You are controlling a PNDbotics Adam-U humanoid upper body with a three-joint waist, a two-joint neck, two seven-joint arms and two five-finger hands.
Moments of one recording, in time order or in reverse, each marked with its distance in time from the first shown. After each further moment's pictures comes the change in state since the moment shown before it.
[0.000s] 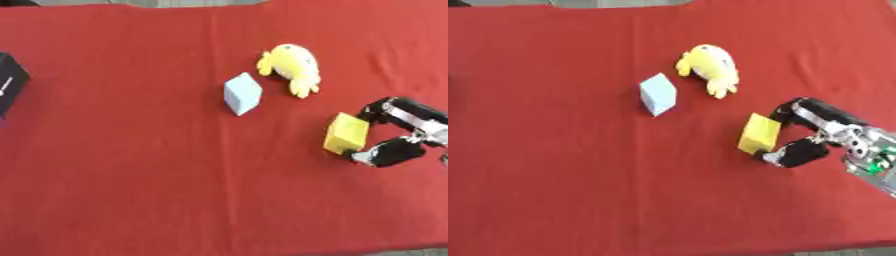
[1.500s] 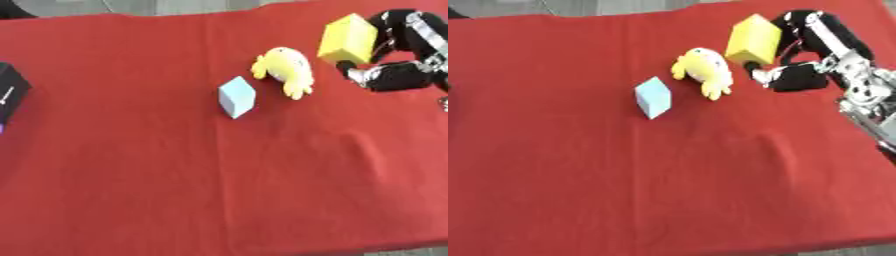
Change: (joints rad) left arm -0.103 0.085 -0.038 -0.035 -0.006 -0.001 -0.062; right arm -0.276 0.219 -0.113 -0.002 -0.238 -0.074 -0.286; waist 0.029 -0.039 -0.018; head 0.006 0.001
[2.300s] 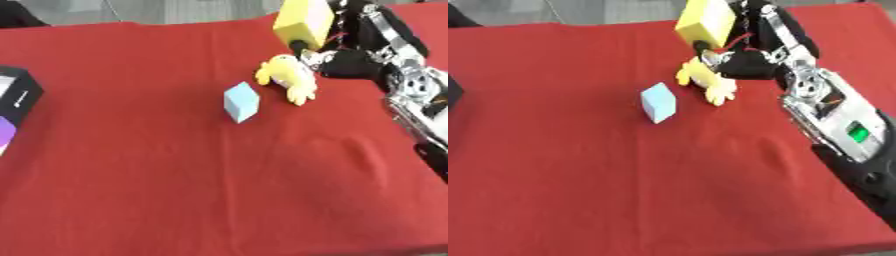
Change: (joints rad) left arm -0.198 0.120 -0.133 -0.049 -0.118 0.131 -0.121; right arm -0.119 0.188 0.095 0.000 -0.094 0.000 -0.087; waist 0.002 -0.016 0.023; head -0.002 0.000
